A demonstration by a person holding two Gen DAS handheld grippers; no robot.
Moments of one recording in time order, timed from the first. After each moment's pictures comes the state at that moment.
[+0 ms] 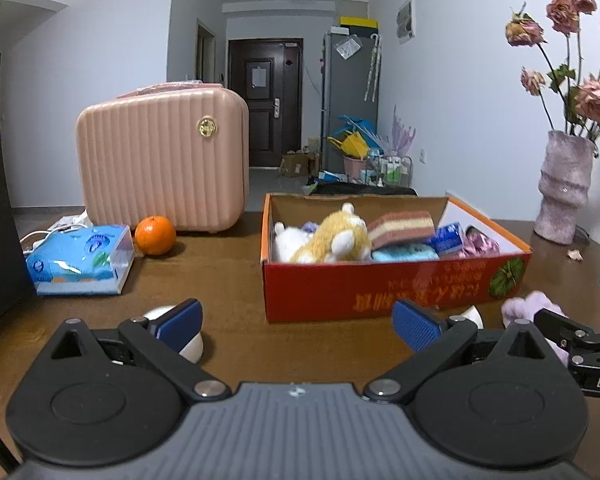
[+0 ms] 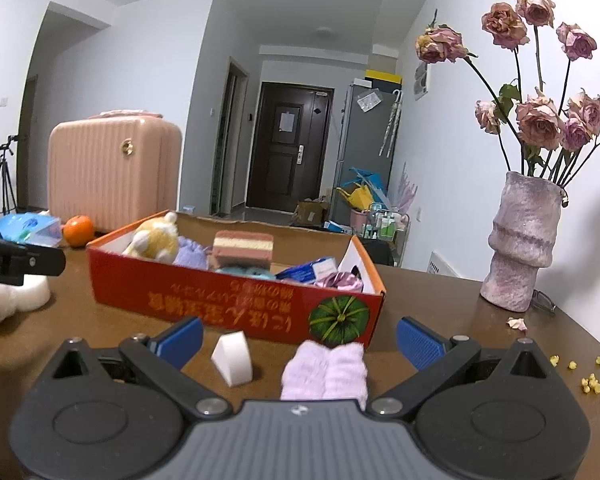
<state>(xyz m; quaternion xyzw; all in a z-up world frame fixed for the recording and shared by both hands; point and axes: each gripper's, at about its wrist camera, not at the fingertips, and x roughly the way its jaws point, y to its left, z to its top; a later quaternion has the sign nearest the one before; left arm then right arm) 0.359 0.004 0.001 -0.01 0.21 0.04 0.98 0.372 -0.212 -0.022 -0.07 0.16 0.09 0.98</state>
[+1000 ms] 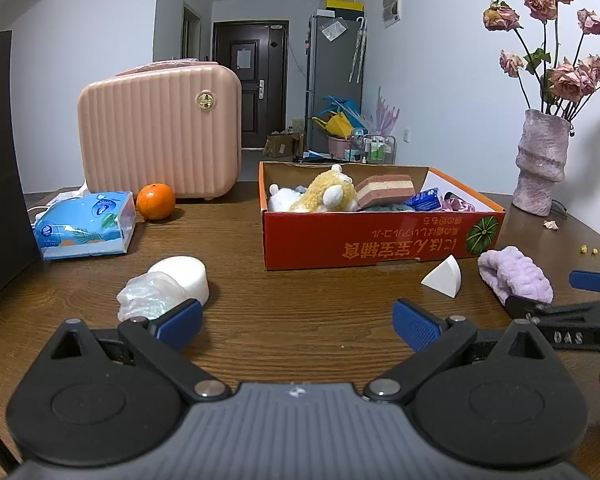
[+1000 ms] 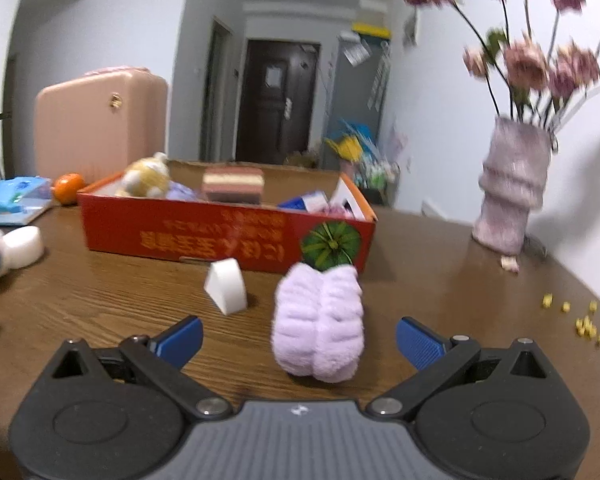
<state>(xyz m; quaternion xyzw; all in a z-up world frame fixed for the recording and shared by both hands) 0.316 0.012 -0.009 -0.02 0.24 0.02 0.97 0.361 -0.216 -0.044 -0.07 0.23 0.07 0.97</state>
